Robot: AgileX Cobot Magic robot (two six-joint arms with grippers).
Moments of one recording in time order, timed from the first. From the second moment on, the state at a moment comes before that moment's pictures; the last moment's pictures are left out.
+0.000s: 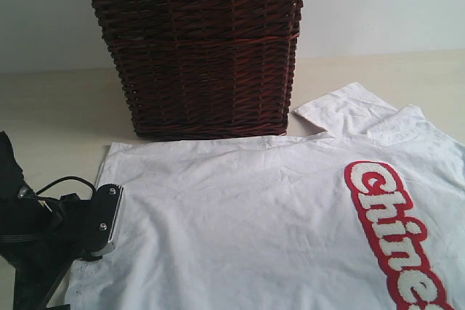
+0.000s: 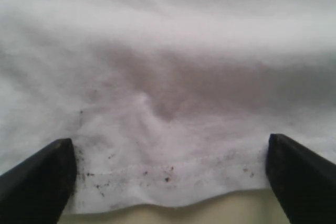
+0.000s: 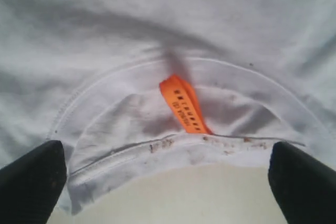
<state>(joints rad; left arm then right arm) -0.40 1.71 -0.67 -0.43 0.62 1.47 -0.45 1.74 -0.99 0.13 1.00 -2.03</state>
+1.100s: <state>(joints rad) -0.40 1.71 -0.67 -0.43 0.61 1.47 -0.45 1.91 -1.00 0.11 0.83 -2.02</state>
